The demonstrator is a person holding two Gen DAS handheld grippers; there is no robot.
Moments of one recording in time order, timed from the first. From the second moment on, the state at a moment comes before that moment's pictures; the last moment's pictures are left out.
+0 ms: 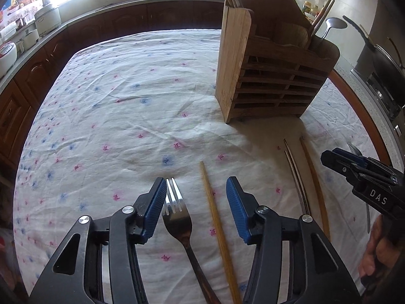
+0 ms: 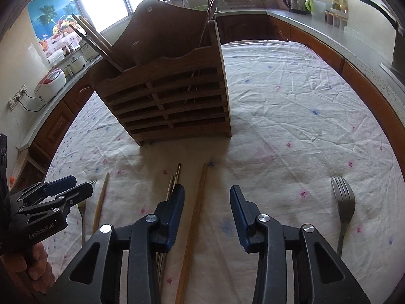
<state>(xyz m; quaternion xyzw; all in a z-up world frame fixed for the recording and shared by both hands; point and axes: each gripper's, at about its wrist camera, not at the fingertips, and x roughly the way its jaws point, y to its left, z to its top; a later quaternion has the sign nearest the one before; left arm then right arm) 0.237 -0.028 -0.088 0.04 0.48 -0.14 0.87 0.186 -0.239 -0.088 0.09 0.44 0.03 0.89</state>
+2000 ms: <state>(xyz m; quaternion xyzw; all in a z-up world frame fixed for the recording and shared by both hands) 0.127 0.007 0.061 -0.04 0.35 -0.24 0.90 0.092 -0.247 0.049 0.04 0.31 0.06 0.95</state>
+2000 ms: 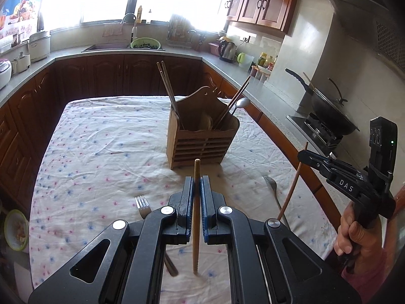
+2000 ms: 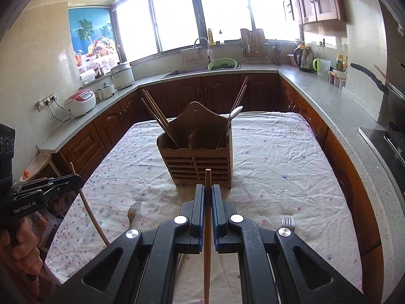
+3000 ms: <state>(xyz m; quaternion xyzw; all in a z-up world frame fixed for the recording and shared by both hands) 0.139 0.015 0.088 -0.06 0.31 -0.23 0.92 0.098 -0.251 0.072 0.06 0.27 0.06 0.96</state>
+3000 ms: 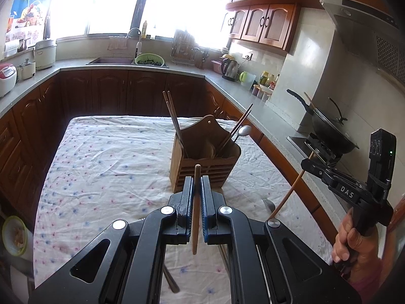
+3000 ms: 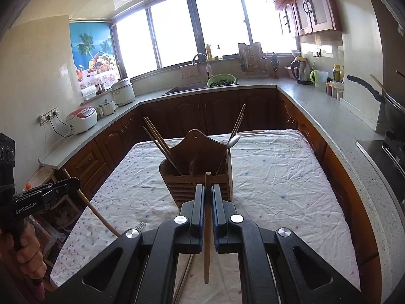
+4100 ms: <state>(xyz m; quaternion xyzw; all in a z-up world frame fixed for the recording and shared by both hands) 0.191 0.013 0.165 -0.10 0.22 -0.24 0.94 0.135 -0.271 0.137 0.08 0.17 0.05 0.98</state>
